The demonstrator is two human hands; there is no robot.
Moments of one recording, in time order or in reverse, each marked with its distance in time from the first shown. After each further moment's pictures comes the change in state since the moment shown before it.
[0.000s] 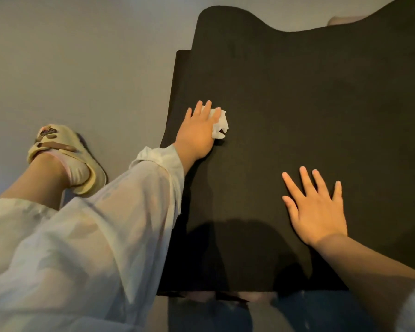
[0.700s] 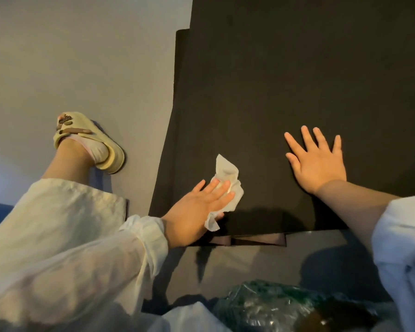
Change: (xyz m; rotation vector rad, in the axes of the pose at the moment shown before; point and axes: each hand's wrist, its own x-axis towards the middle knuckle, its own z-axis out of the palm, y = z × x) left_hand -0.222 0.027 0.027 -0.126 -0.342 0.480; right_hand 0.003 0.000 -0.002 0.012 0.009 -0.010
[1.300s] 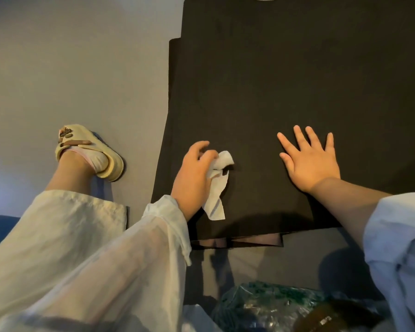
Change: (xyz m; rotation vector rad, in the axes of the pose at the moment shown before) left_hand 0.041 0.006 -0.036 -0.382 0.644 -0.364; right_hand -0.003 0.002 0.001 0.036 0.017 -0.011
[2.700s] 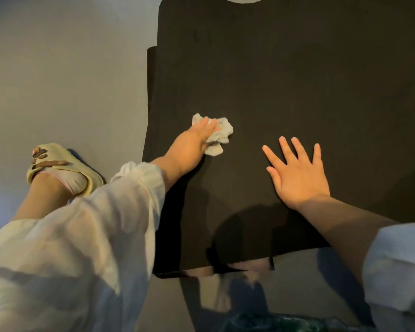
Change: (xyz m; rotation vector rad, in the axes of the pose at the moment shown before) left_hand 0.121 0.012 0.002 0.117 -0.351 0.123; right_hand -0.001 -0.002 -0.001 0.008 0.003 -0.002
